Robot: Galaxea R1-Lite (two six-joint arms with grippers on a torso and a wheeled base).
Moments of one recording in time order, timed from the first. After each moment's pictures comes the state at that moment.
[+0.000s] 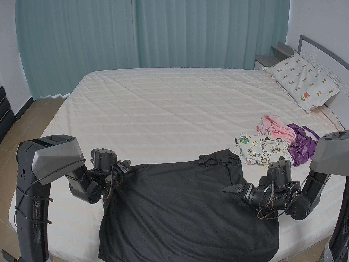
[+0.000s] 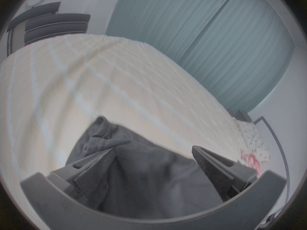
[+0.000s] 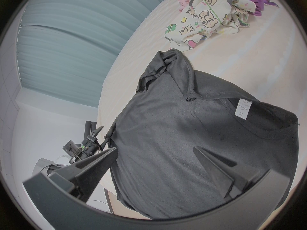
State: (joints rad) left arm -0.24 2.44 -0.93 -0.96 0.19 -0.80; right arm 0.37 2.15 -0.45 -1.04 0.25 0.91
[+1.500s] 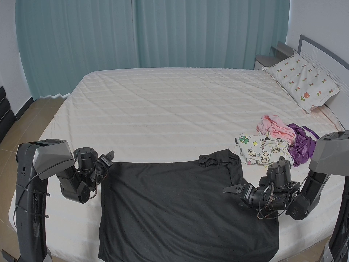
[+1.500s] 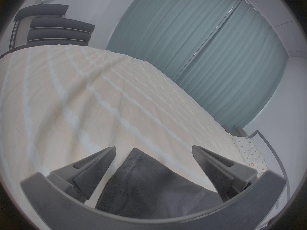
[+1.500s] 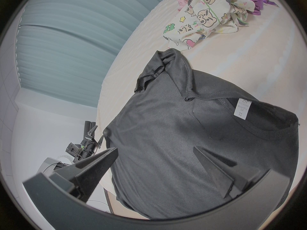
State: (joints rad) left arm -0.08 2.53 -0.94 -1.23 0.13 -0.74; right arm 0.37 2.16 -0.45 -1.04 0.25 0.91
